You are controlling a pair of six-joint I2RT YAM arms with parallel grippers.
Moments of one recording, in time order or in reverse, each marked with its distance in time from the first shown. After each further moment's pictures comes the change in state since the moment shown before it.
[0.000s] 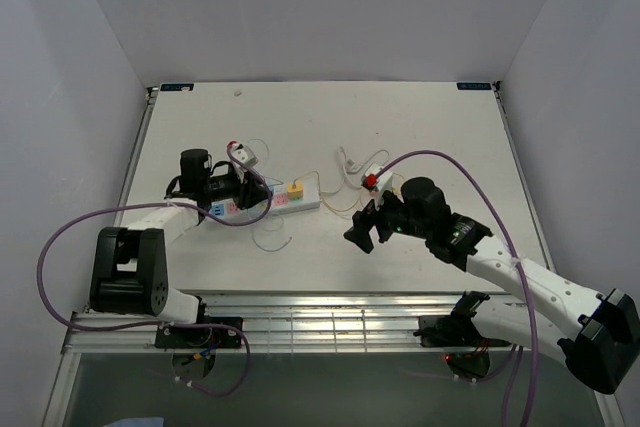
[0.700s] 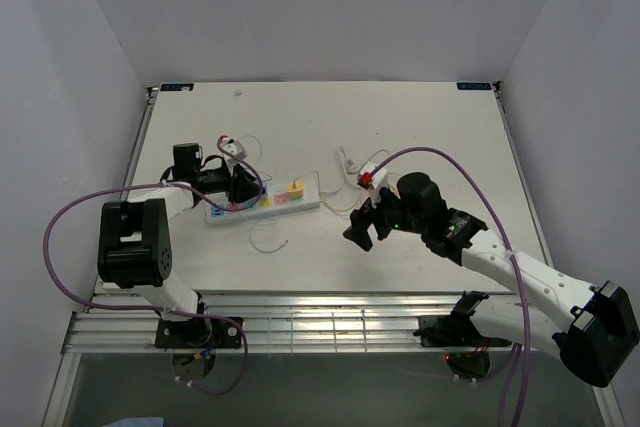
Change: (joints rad) left arm 0.109 0.207 0.149 -0.114 0.174 0.151; right arm -0.018 0.053 0.033 -0.018 -0.032 -0.053
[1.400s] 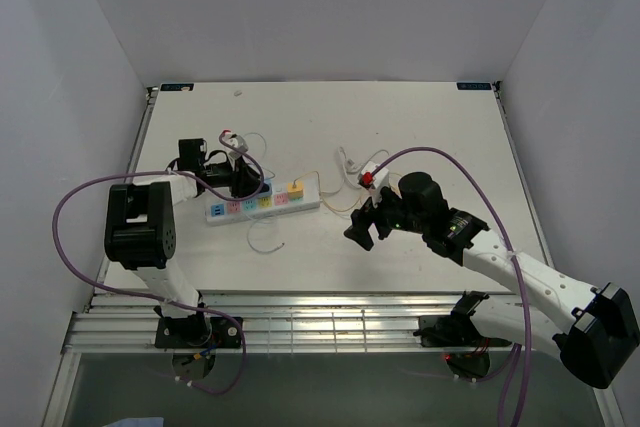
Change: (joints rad) left arm -0.013 0.131 0.098 -0.043 0.098 0.008; right arm -0.006 -0.007 0.000 -0.001 -0.004 -0.010
